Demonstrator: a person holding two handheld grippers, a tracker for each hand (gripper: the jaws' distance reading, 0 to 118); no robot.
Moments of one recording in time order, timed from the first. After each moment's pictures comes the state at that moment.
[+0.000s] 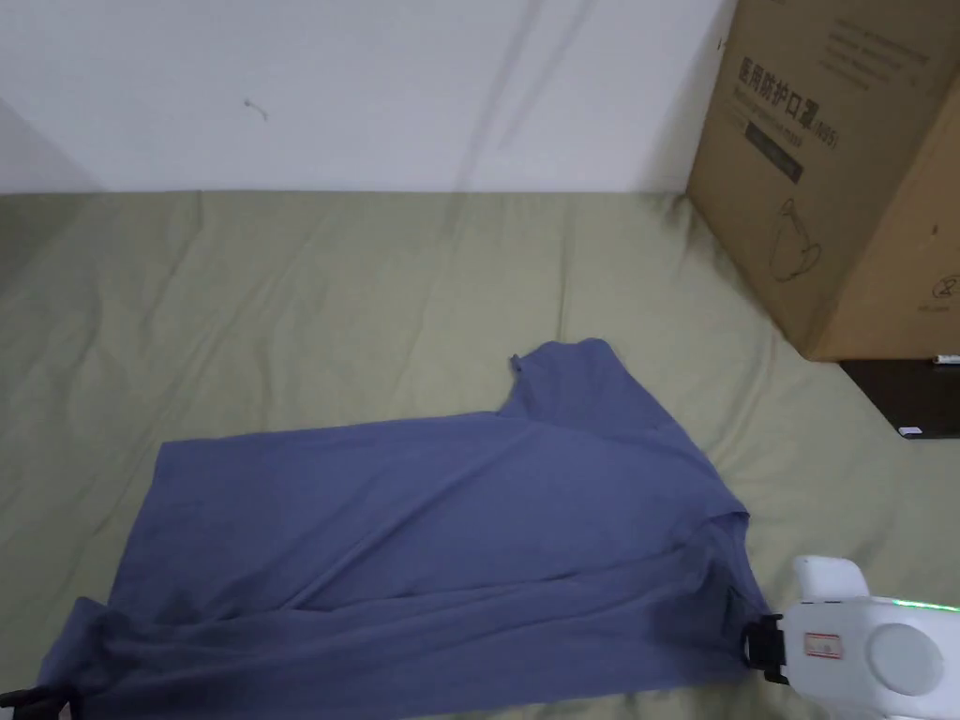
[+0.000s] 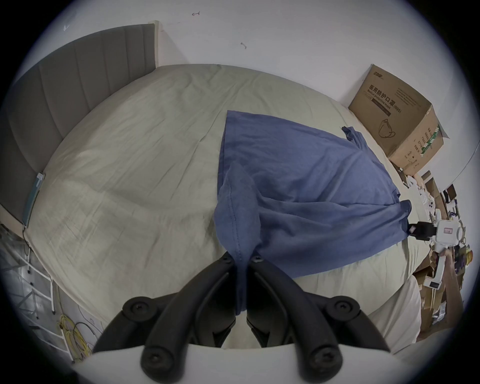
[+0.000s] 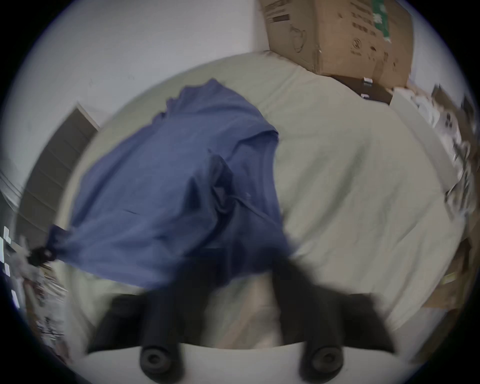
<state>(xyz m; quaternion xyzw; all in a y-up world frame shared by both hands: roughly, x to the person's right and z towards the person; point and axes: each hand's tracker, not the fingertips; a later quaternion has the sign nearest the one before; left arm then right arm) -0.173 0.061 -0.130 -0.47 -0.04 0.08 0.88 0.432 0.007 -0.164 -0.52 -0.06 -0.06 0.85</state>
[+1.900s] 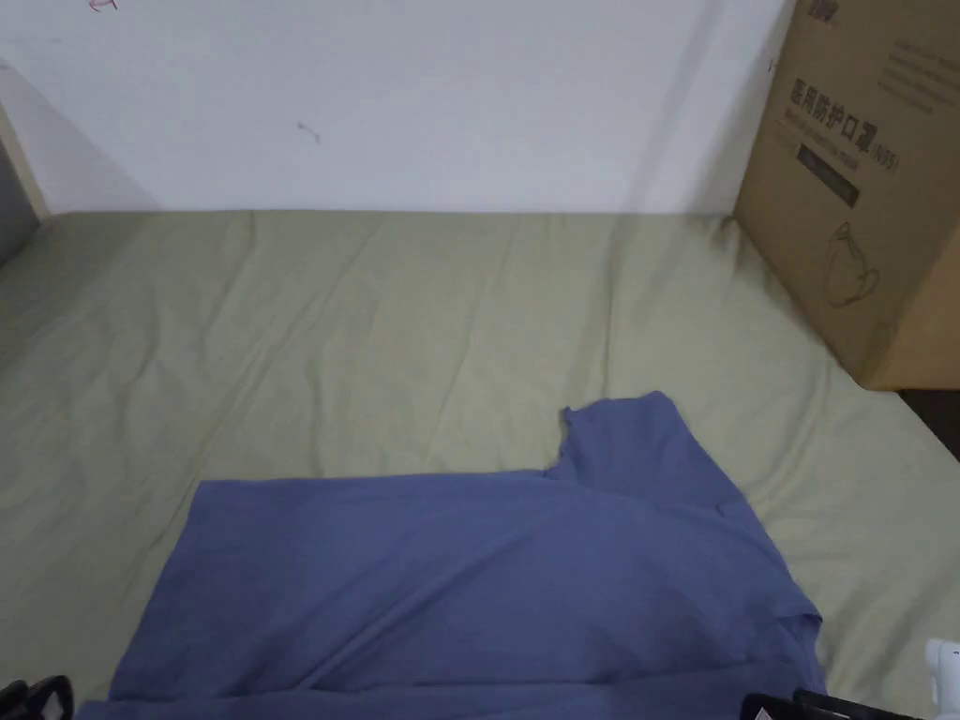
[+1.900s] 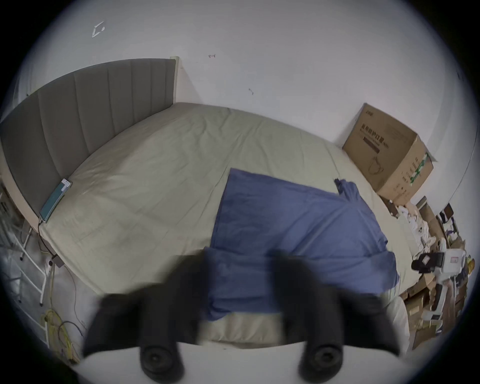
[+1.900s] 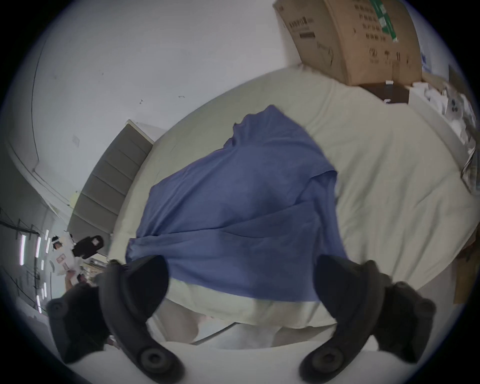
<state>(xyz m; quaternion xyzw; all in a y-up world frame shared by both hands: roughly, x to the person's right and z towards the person) -0.177 0.128 -0.083 -0.36 -0.01 0.11 0.93 0.396 0.085 -0.081 -0.44 0.11 -0.23 0.86</state>
